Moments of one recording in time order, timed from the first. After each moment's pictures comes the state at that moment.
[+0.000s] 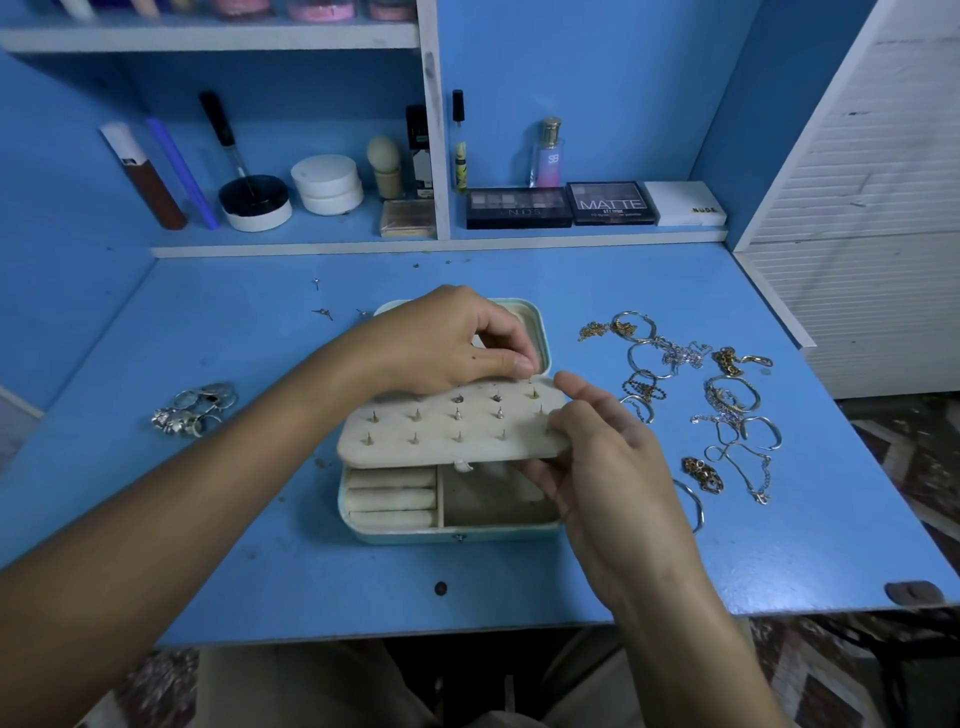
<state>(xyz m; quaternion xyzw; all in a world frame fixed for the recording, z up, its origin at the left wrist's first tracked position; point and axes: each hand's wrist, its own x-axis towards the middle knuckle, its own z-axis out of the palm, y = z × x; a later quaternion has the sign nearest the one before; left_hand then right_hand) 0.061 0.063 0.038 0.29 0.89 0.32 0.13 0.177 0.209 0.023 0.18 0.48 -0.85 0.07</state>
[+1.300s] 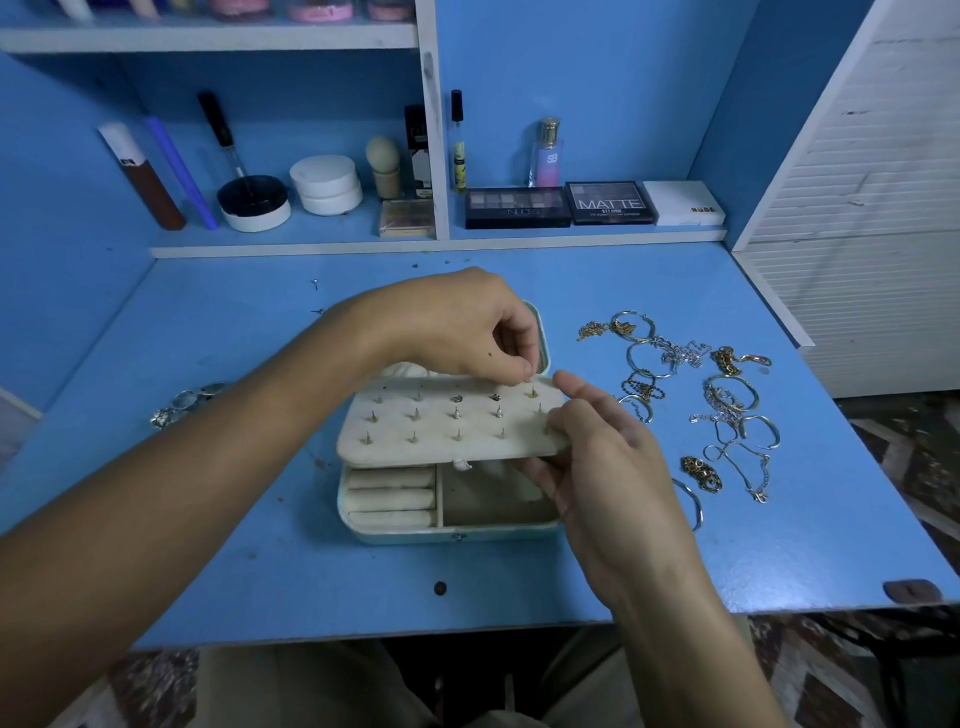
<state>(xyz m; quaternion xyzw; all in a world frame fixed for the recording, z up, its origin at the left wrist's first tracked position) 0.055 0.079 0.063 0.30 0.91 0.22 0.18 0.178 0.210 0.024 0.17 0.48 -0.86 0.07</state>
